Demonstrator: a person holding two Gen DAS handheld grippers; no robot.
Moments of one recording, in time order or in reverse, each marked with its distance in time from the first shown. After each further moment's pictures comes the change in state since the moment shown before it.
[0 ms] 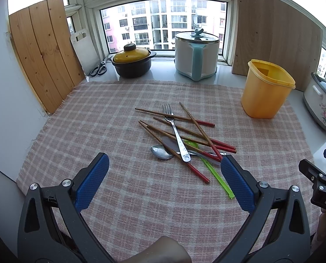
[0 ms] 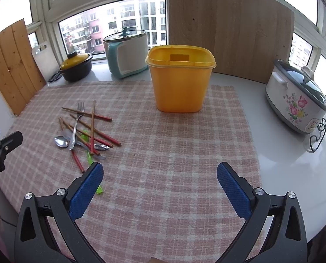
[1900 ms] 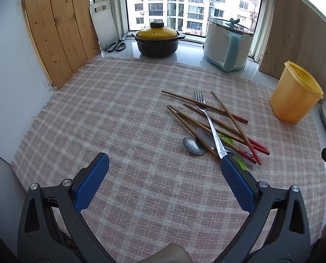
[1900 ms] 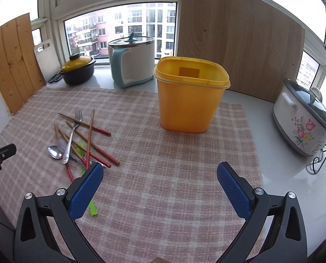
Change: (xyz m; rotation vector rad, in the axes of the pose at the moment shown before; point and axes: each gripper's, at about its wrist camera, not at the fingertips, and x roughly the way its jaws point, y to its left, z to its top) left arm 0.043 0.067 -0.005 -0.134 0.109 0.014; right arm 0.027 0.013 0.024 -0.080 -0.060 -0.001
